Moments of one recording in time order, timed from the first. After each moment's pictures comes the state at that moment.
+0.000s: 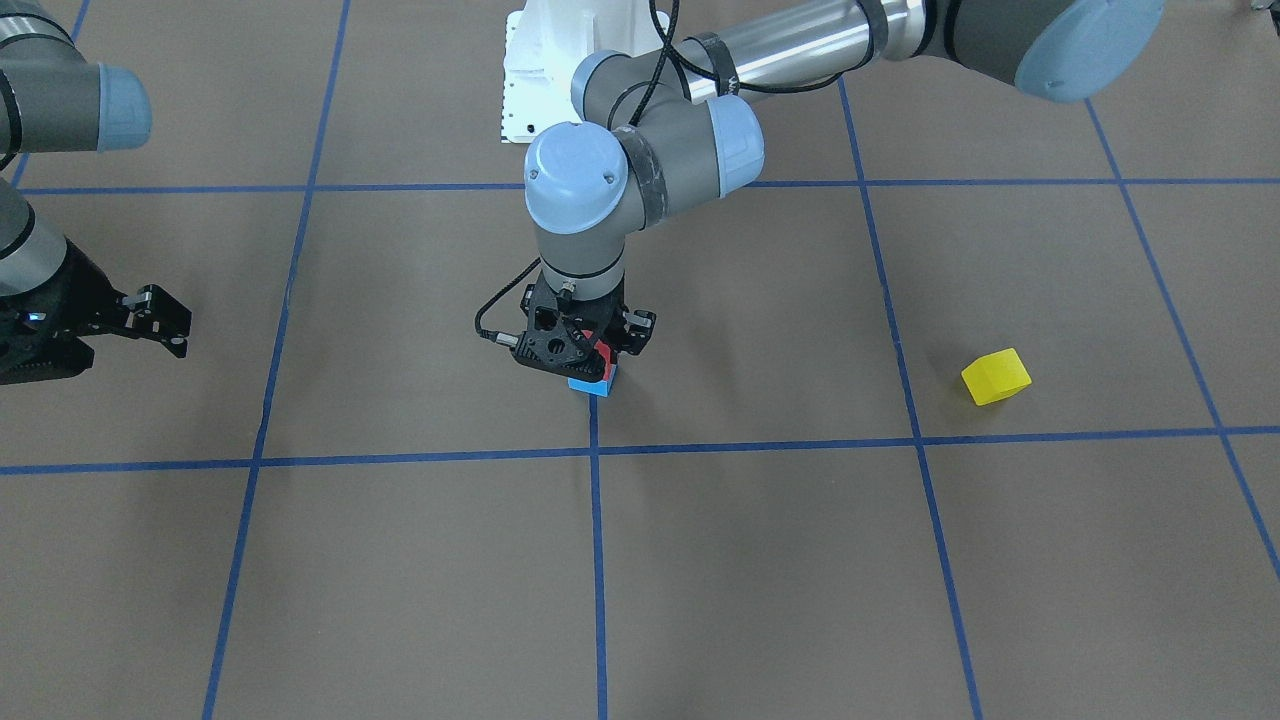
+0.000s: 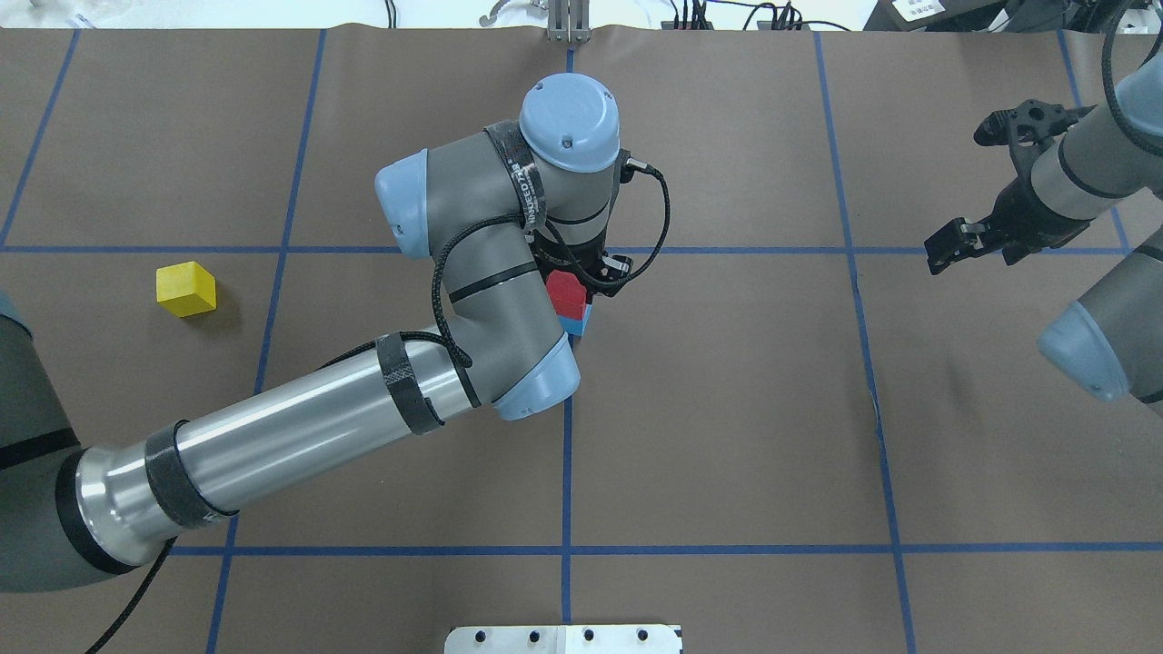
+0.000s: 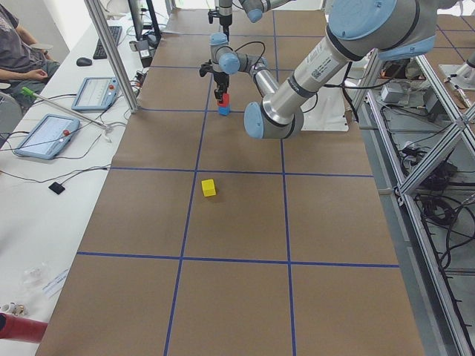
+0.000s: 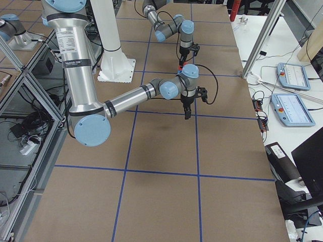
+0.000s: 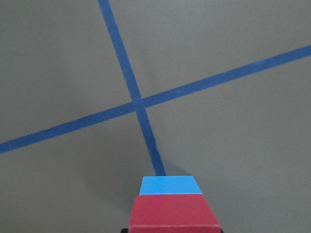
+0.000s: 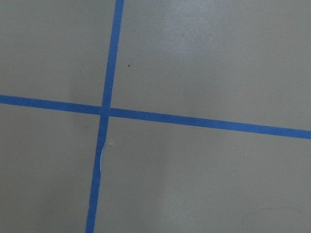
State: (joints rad) left arm -0.59 -2.61 -1.26 -1.55 -1.97 -0.83; right arm 1.00 -1.40 1.80 -1.48 2.14 0.62
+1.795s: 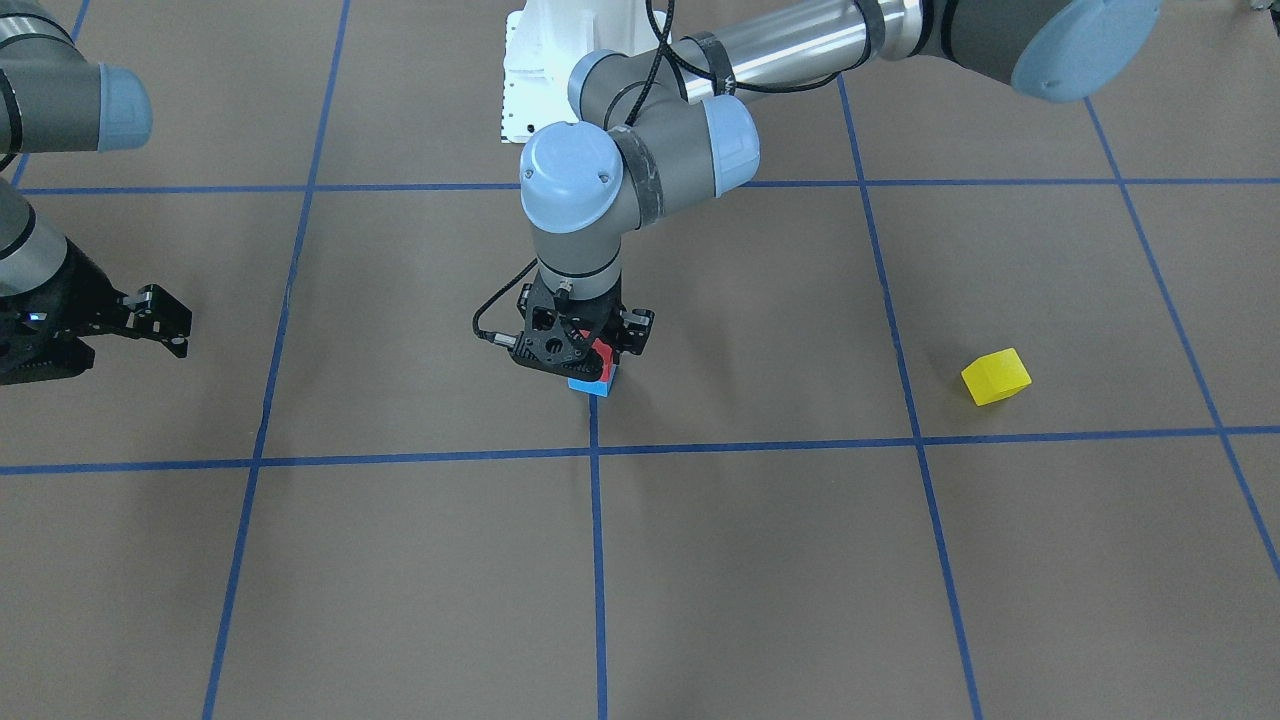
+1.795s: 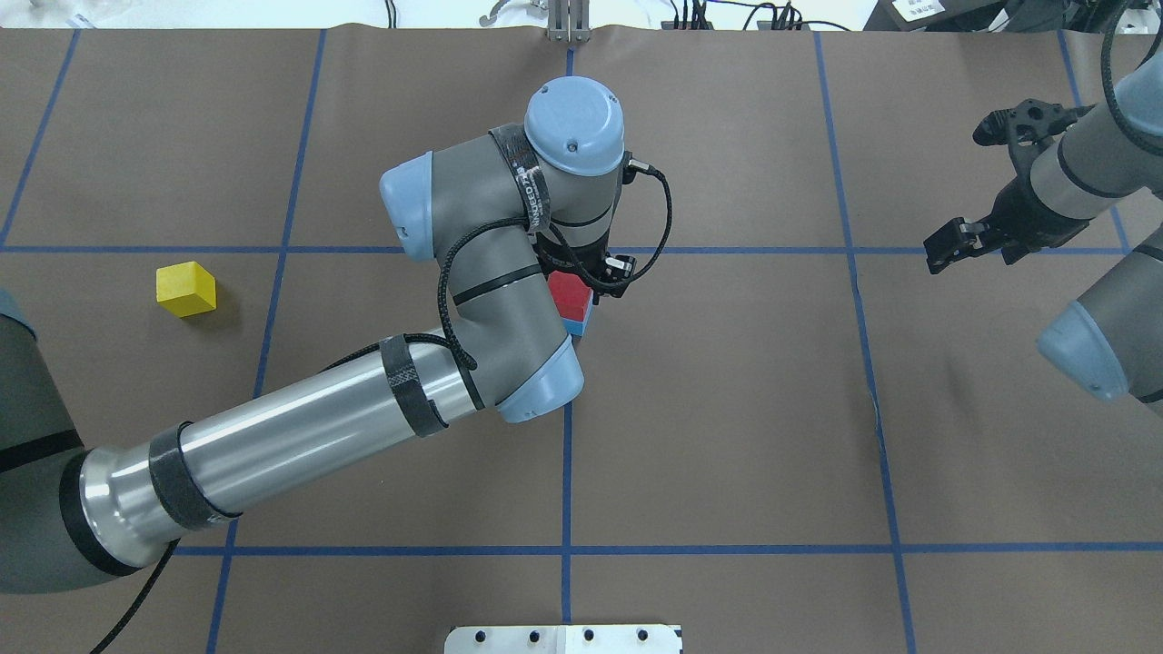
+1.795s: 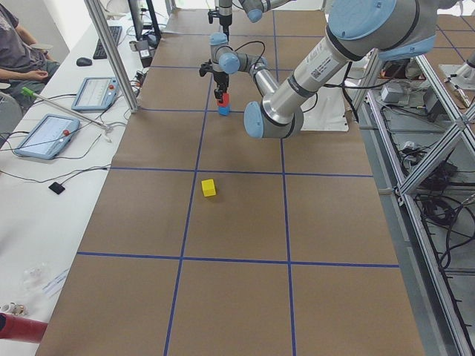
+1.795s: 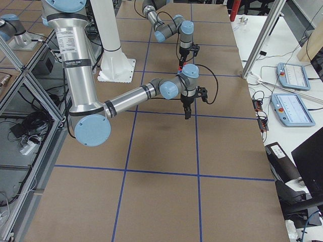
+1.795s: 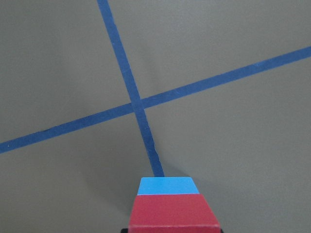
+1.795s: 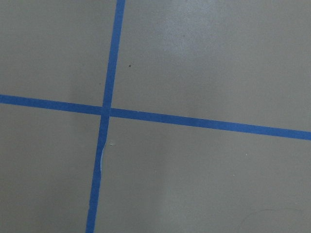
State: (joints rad) left arm -0.58 -2.61 -1.25 -1.55 -1.95 -0.84; right arm 1.00 -1.40 1.80 -1.48 2.15 0.62
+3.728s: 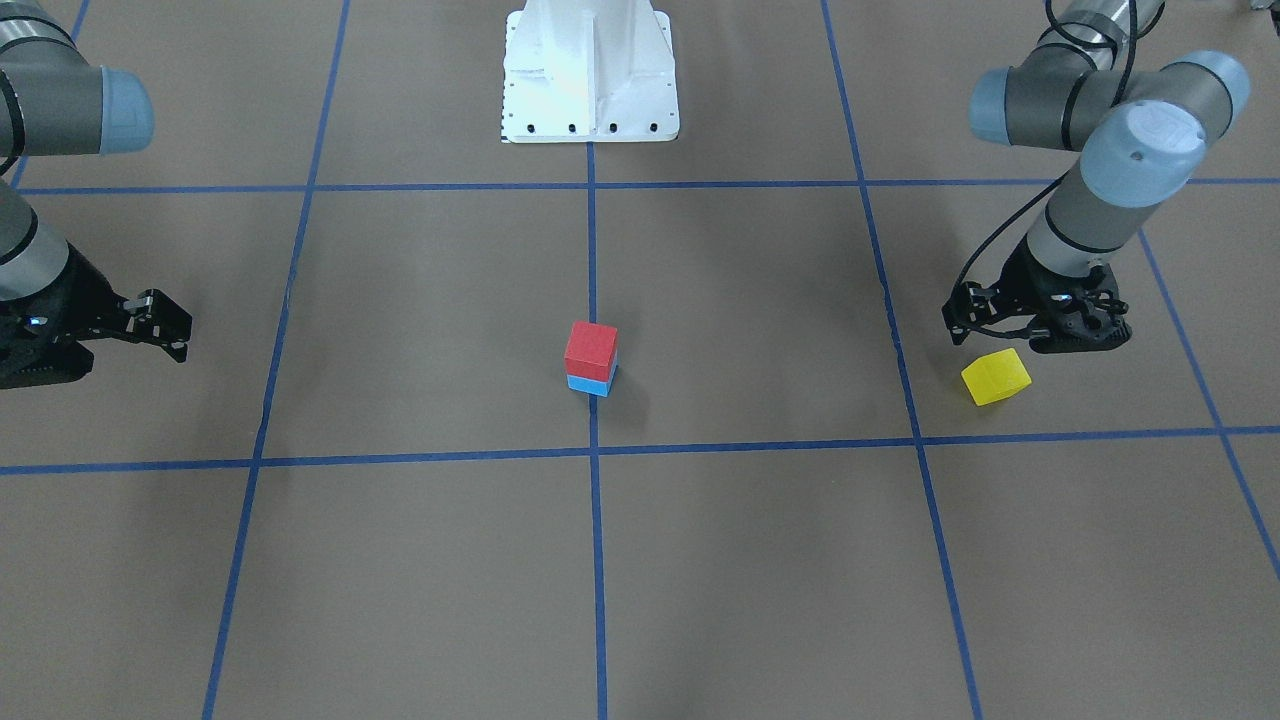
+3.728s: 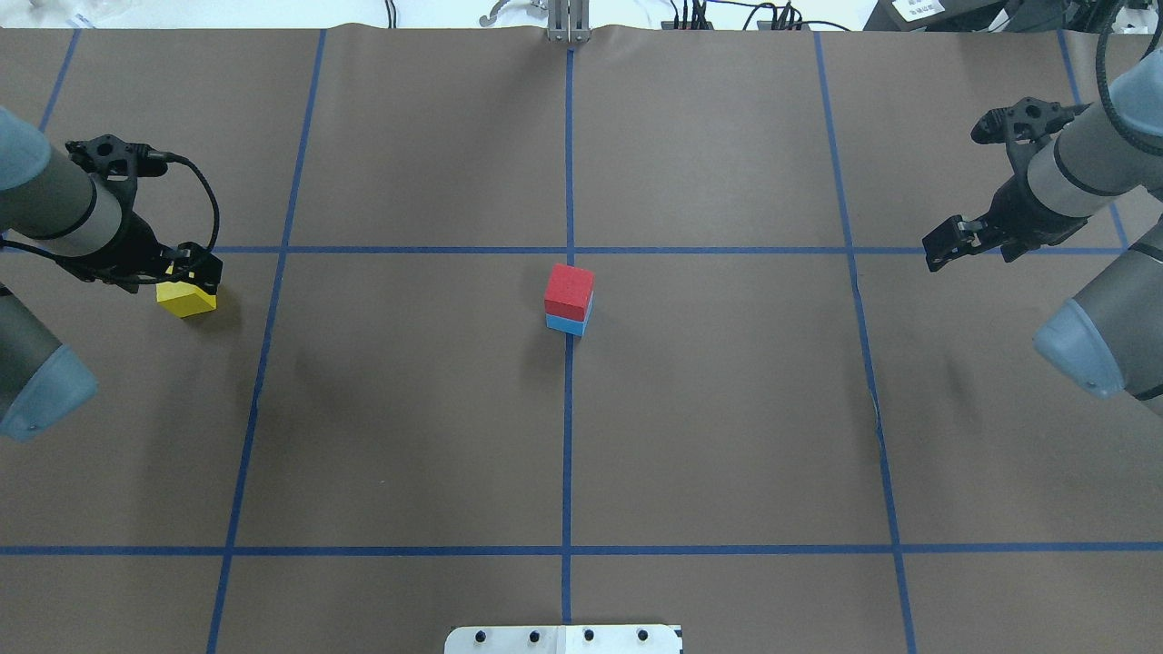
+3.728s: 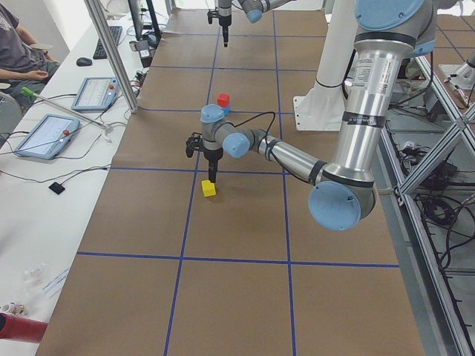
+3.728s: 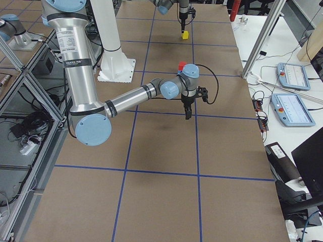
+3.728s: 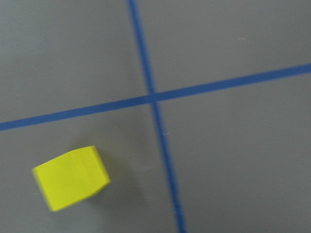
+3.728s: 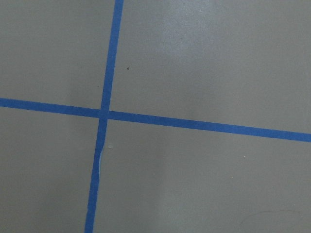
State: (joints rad) left arm -0.91 -1.74 -1.72 -1.82 -2.07 -0.89; right arm 1.00 -1.39 1.79 -1.48 2.14 0.63
